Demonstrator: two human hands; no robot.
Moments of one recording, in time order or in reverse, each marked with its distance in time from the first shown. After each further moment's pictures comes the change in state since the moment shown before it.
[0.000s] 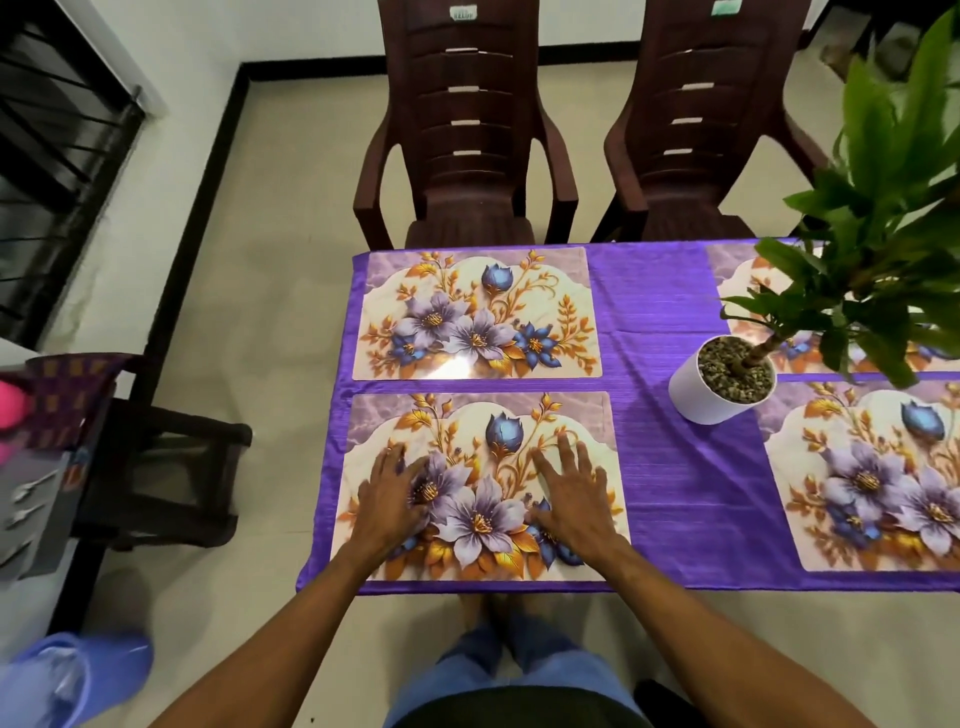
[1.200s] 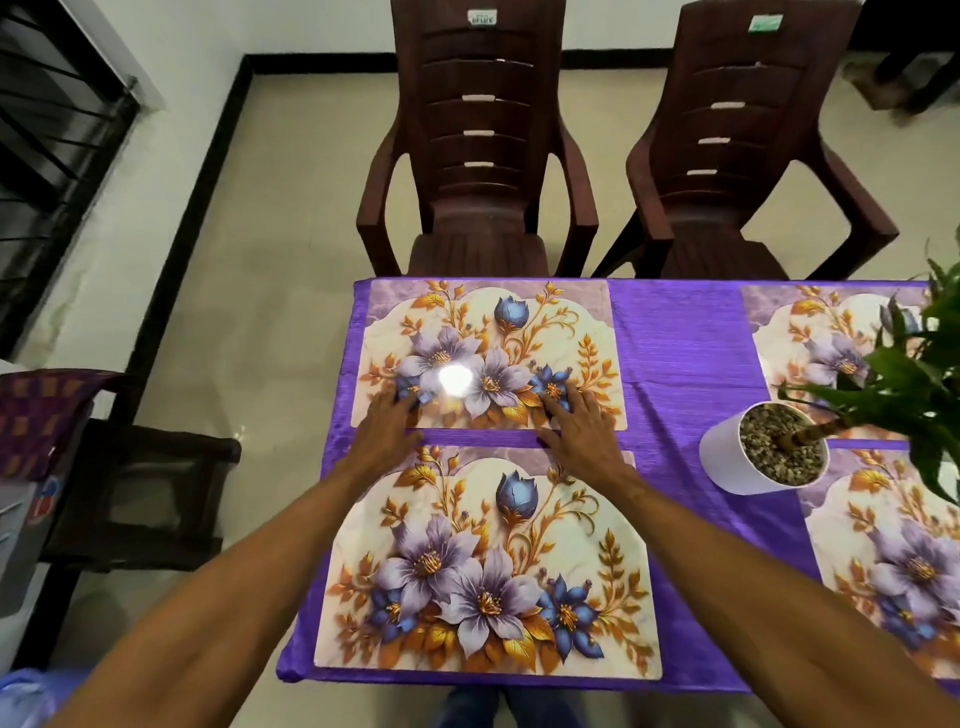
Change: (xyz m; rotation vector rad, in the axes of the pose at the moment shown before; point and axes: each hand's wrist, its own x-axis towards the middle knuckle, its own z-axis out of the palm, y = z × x) left_hand 0.169 0.001 -0.080 -0.087 0.023 0.053; right_hand 0.157 0.004 -0.093 0.026 0.076 -0.014
